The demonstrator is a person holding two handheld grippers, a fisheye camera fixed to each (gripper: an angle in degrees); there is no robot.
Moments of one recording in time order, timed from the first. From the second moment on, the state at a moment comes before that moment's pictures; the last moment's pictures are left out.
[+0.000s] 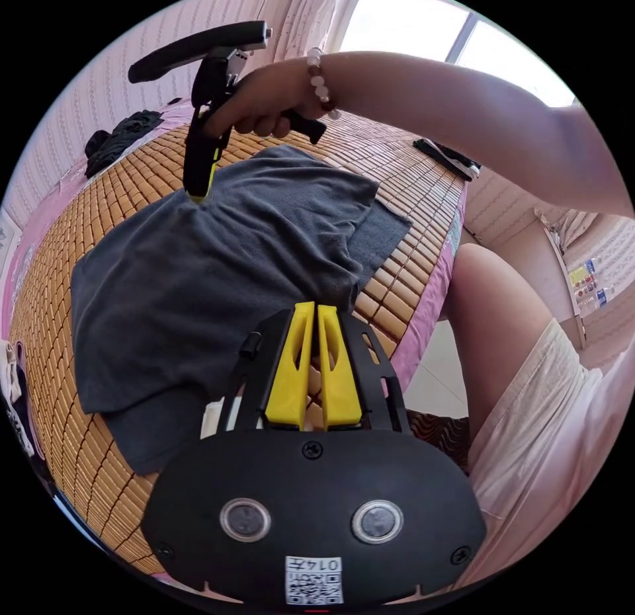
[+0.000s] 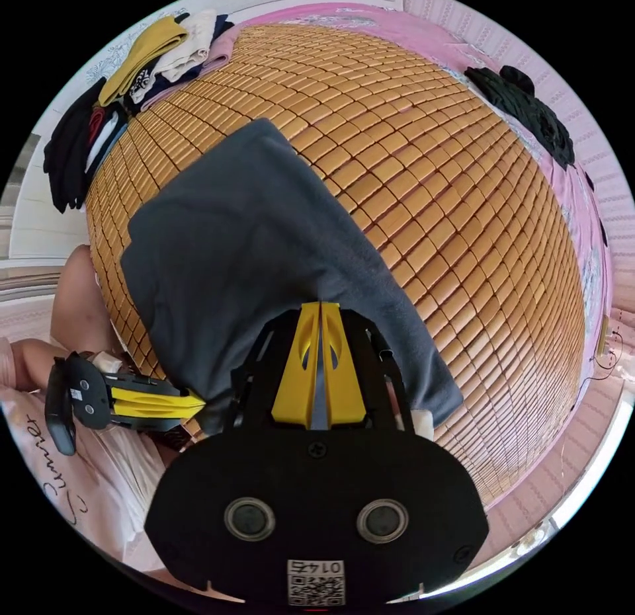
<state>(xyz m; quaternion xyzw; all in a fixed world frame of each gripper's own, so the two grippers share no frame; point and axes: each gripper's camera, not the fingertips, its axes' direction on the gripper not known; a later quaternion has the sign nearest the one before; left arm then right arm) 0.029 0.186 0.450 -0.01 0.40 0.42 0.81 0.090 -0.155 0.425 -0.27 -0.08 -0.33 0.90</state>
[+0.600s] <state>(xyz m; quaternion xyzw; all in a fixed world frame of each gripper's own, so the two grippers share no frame) -0.001 0.246 0.433 0.04 0.47 0.42 0.77 0.242 -0.088 0.370 -0.19 -0.12 -0.14 0.96</state>
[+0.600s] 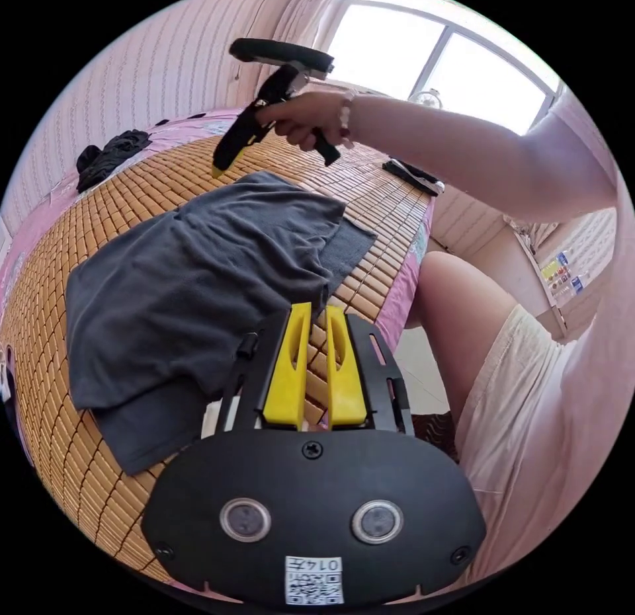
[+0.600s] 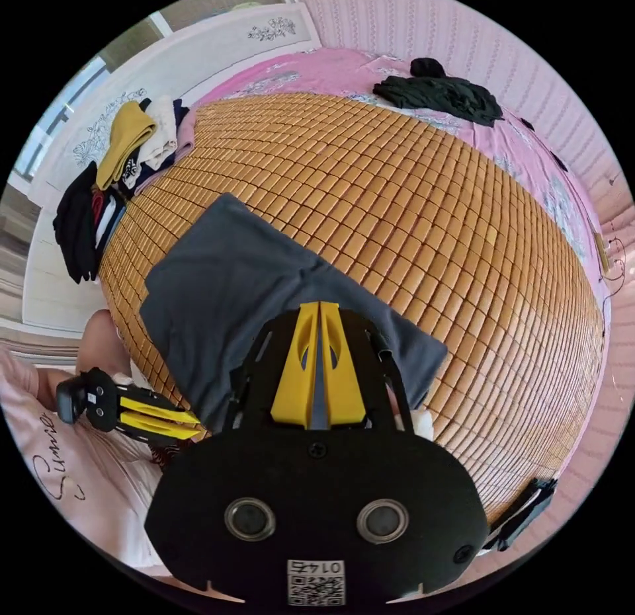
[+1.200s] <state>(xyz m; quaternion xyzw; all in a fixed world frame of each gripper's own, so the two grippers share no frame) 0.120 0.283 0.381 0.15 0.46 0.52 0.71 0.424 0.127 0.308 -0.12 -0.28 0.13 0.94</state>
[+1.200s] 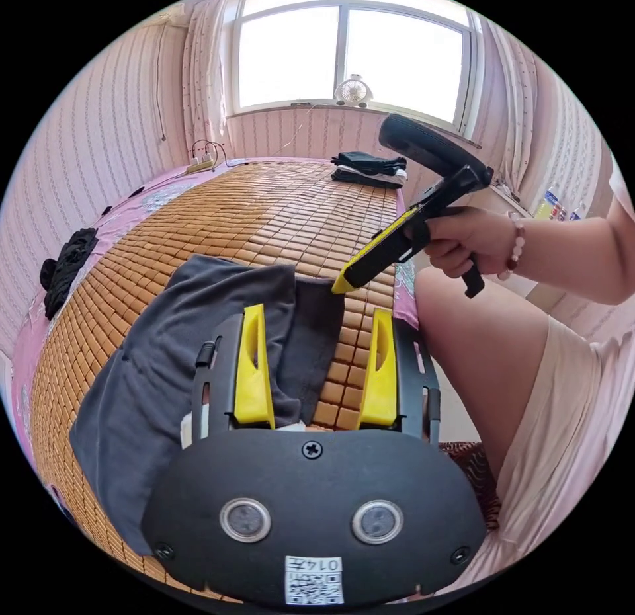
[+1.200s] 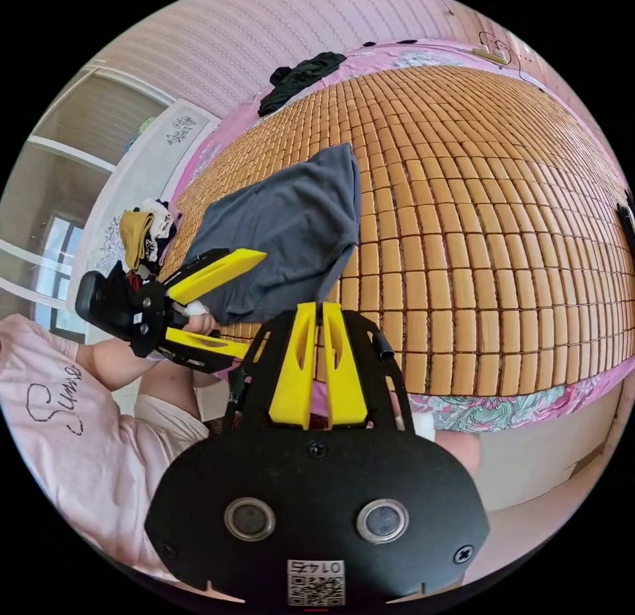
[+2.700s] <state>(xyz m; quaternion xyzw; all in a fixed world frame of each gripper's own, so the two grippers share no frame) -0.068 0.200 0.352 0.06 0.48 0.24 0.84 0.378 0.070 0.281 -0.04 -0.26 0.14 0.96</state>
